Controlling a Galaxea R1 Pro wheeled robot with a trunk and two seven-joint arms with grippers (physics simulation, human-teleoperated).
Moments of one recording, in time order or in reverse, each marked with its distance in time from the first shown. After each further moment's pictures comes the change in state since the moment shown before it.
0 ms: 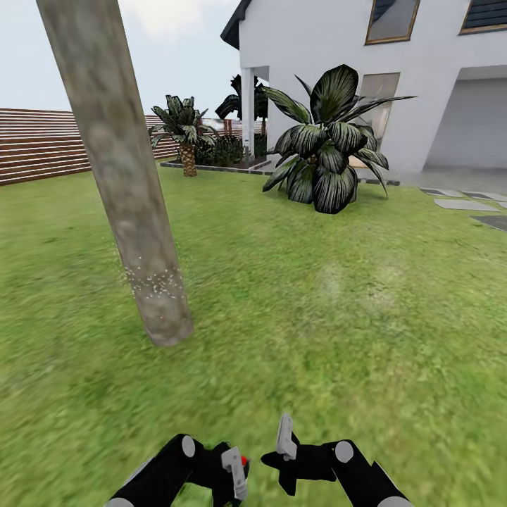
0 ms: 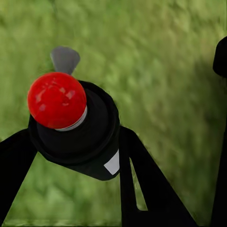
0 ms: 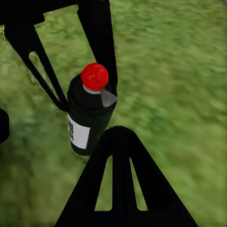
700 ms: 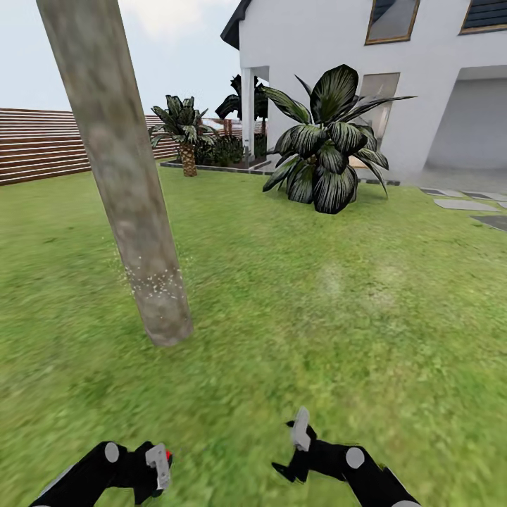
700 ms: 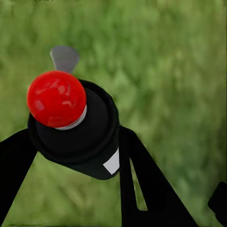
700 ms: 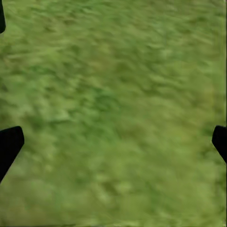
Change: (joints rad) left arm 0.015 0.279 0.136 0.047 0.024 -0.053 0.081; right arm 0.005 -0.044 -0.008 0.036 -0.003 -0.002 -0.244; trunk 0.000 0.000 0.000
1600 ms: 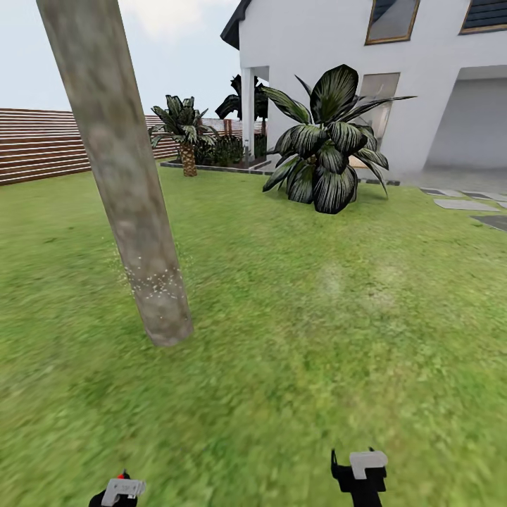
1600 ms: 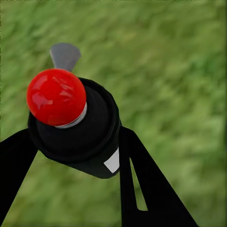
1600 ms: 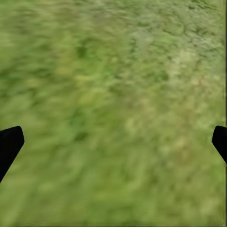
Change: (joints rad) left arm 0.076 -0.038 0.249 0.432 0.547 -0.381 0.651; right arm 0.041 -0.023 0.002 0.394 -0.345 -0.265 -1.058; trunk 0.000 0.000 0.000
